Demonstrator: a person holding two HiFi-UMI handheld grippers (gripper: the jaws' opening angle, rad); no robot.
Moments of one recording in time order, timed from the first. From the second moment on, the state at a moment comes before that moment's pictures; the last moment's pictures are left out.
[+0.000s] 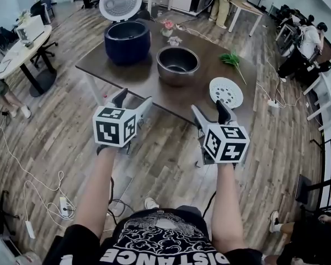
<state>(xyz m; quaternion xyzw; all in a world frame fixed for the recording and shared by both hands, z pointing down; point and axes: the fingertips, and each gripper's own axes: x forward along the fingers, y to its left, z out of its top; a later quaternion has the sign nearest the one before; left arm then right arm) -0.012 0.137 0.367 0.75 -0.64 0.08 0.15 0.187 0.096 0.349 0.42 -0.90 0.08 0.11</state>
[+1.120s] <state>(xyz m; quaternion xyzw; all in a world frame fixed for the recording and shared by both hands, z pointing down) -0.045 0.024 0.374 0.75 -0.64 0.09 0.12 0.161 -0.019 0.372 0.44 -0.89 0.09 0.10</state>
